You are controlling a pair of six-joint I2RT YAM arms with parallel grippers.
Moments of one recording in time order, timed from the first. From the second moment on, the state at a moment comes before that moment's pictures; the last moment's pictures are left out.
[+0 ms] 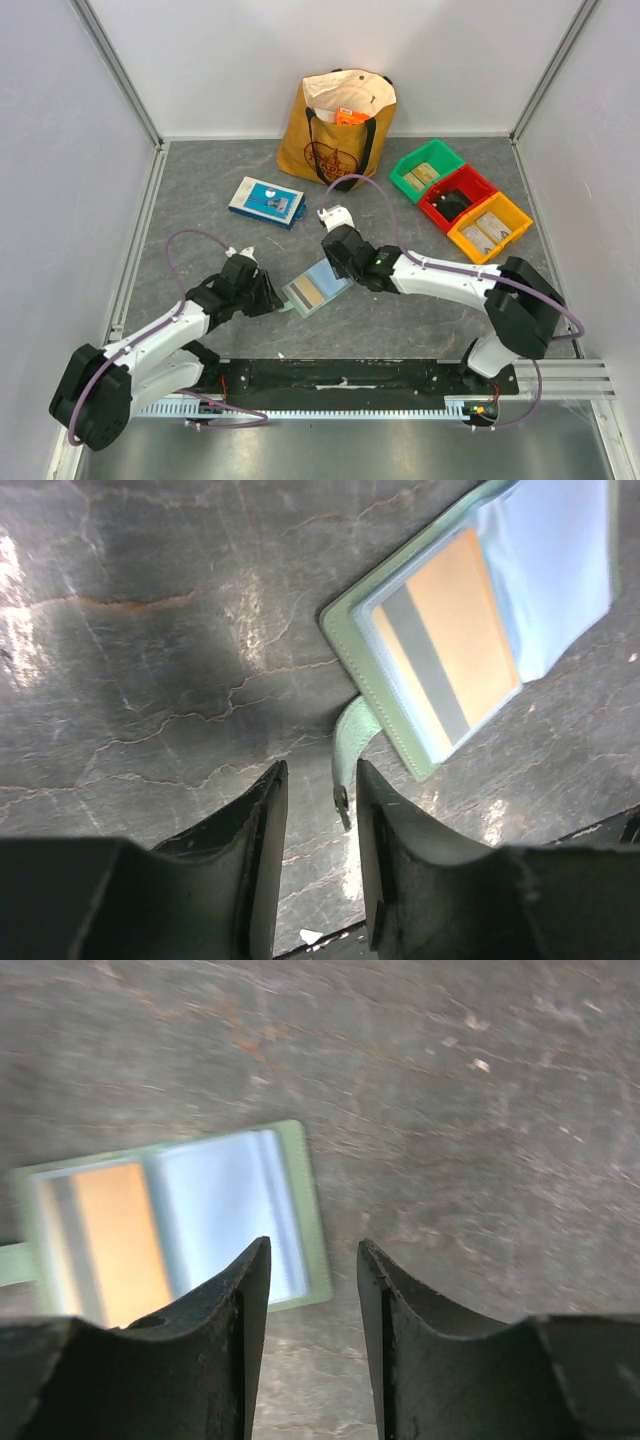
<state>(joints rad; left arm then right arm) -0.53 0.98 0.36 -0.31 0.10 -0.75 0.96 1.60 1.00 -0.23 0.45 0.29</state>
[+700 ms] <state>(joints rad) -0.59 1.12 0.55 -0.26 0.13 -0.74 0.87 1.72 0.92 0.12 -0.17 0.43</state>
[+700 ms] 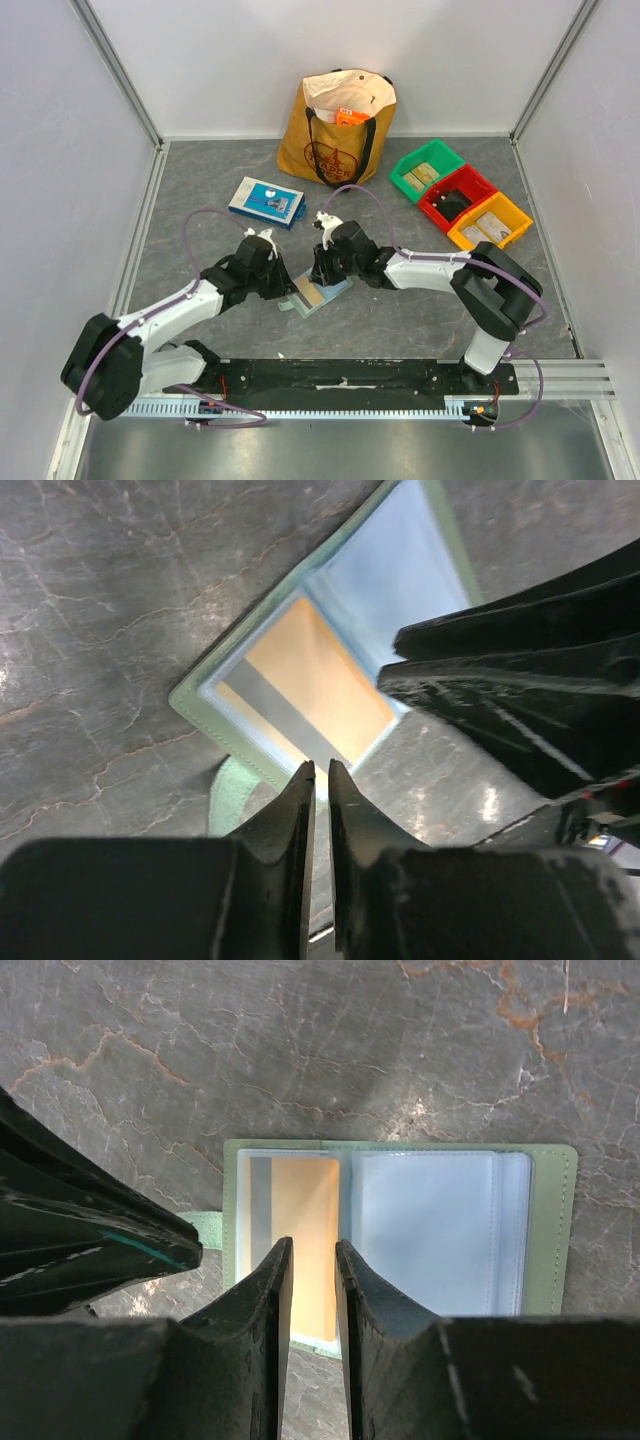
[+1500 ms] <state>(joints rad) -0.60 1.25 0.45 -0.12 0.14 -0.76 0.76 1.80 0.79 0.33 -0.41 0.54</state>
